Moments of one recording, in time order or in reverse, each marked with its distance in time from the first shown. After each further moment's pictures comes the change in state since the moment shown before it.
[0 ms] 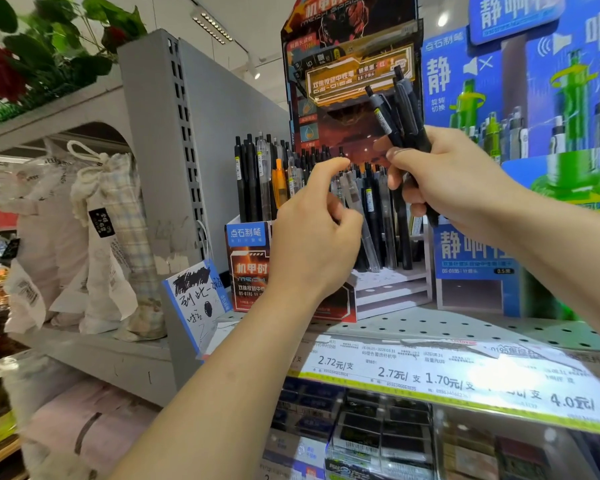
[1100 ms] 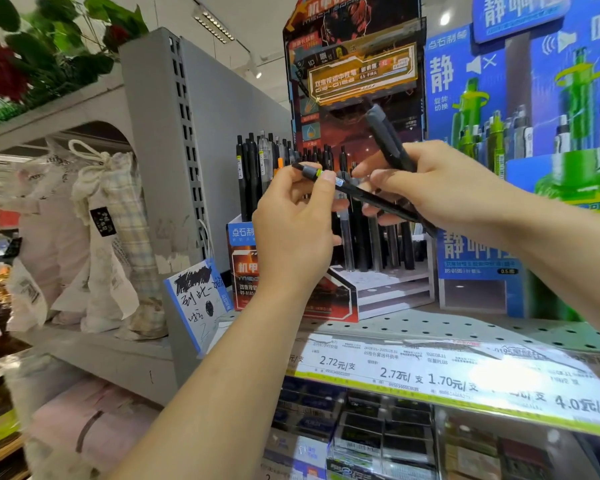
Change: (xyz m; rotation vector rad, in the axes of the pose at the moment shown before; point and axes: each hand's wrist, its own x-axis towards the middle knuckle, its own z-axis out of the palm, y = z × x) left_hand 0.003 0.006 -0.008 -0.484 0.166 -0.349; right_hand -0.008 -0.001 0.003 -0.117 -0.196 -0.054
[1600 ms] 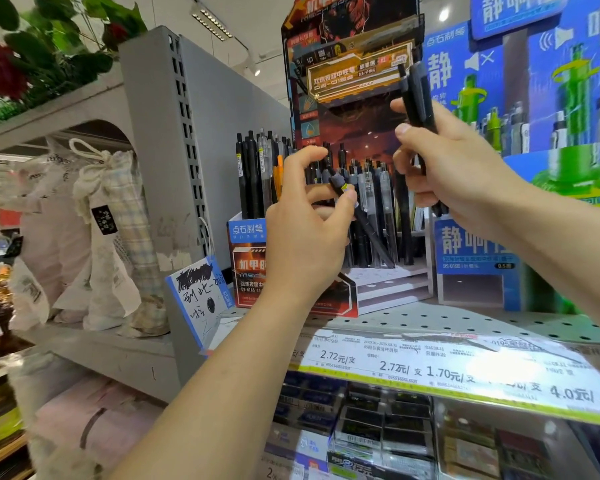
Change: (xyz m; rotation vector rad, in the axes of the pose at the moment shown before) left_hand -0.006 -0.010 -0.001 0.214 -0.131 0.231; right_hand 0.006 0.004 -0.008 0.259 0.175 0.005
